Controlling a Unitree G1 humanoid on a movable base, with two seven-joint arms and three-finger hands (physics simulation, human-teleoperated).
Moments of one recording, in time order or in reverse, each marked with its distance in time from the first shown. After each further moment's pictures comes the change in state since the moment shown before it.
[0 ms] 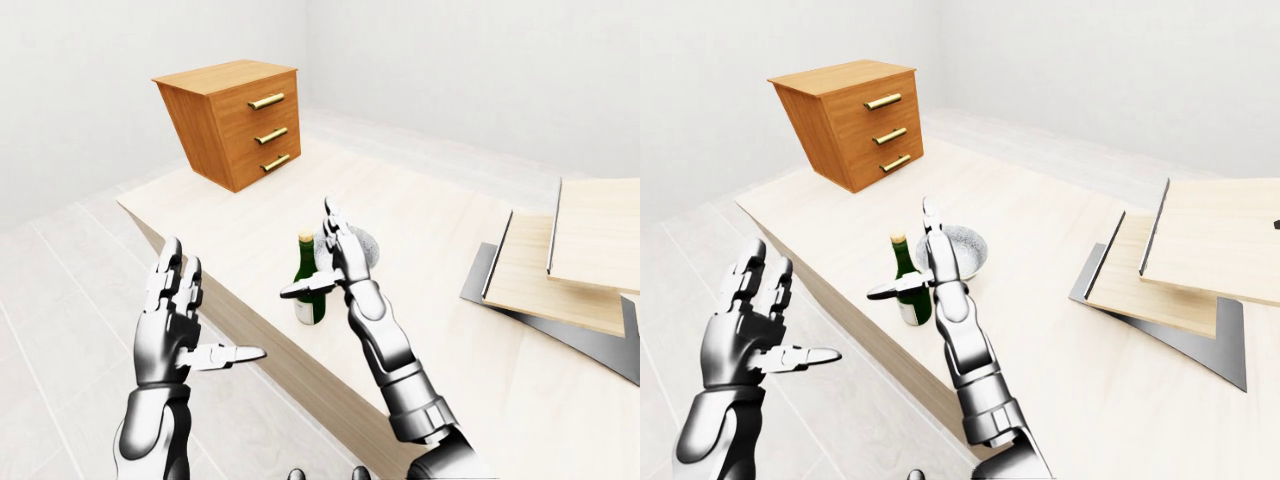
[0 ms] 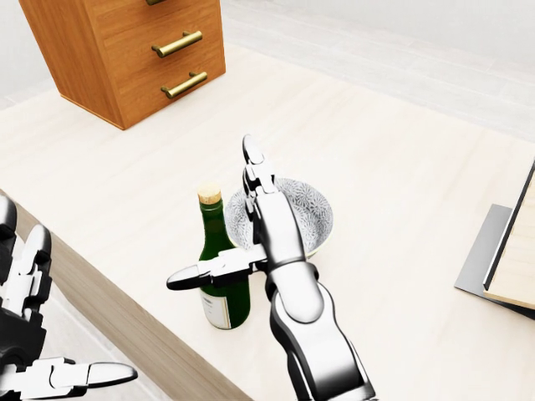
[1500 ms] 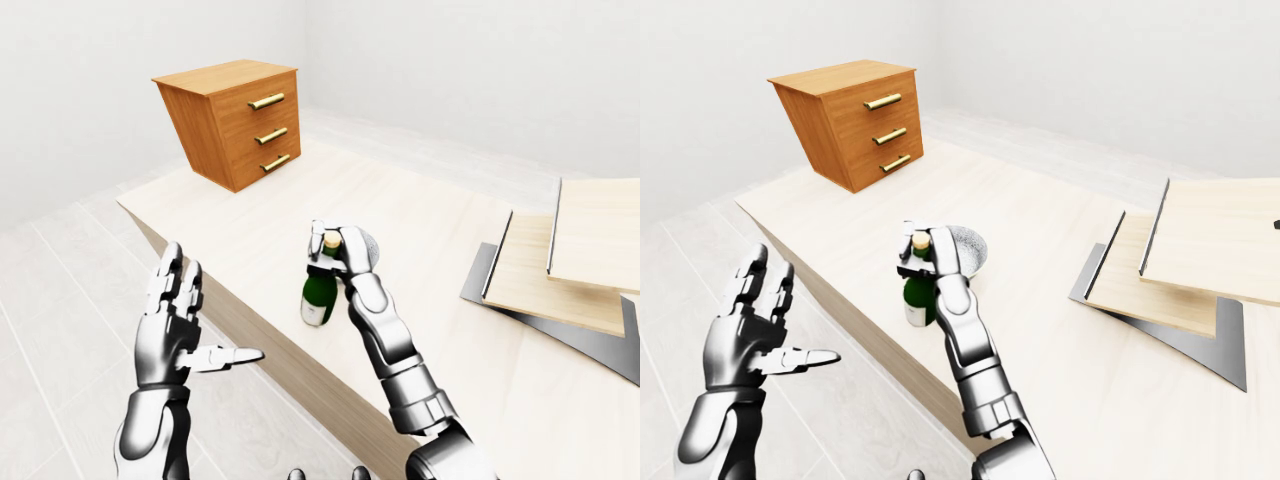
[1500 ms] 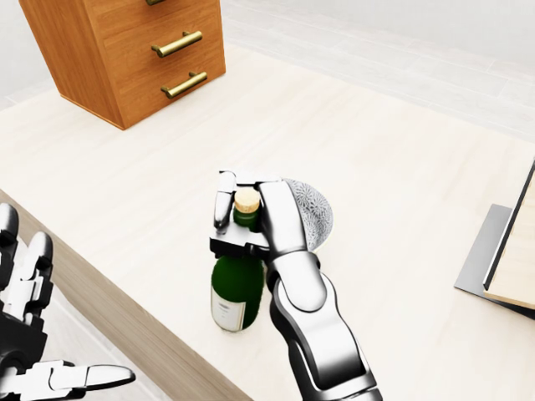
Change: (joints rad) left arm 0.003 -0.001 0.012 0.028 -0.014 0.000 -0.011; right arm -0.053 -0.003 -0.026 0.031 0.066 0.002 0.002
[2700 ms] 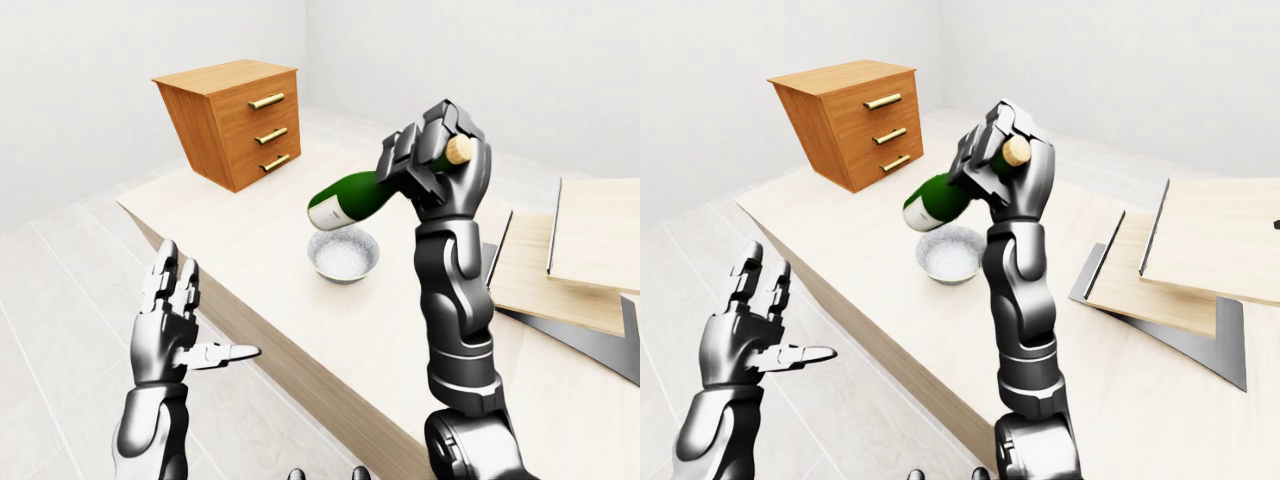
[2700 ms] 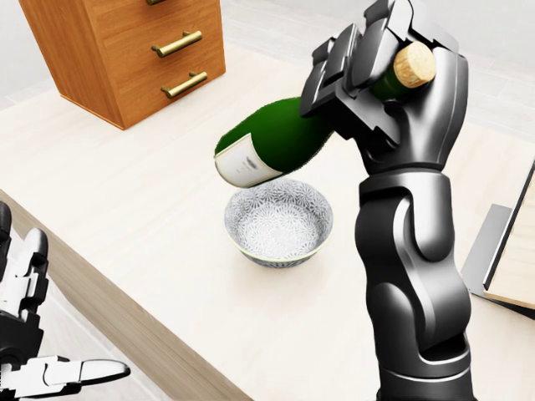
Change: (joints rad) left arm -0.016 0.003 0.016 0.007 -0.030 0.000 0.006; right arm -0.122 -0.127 -0.167 -0.503 0.361 0.000 -0.134
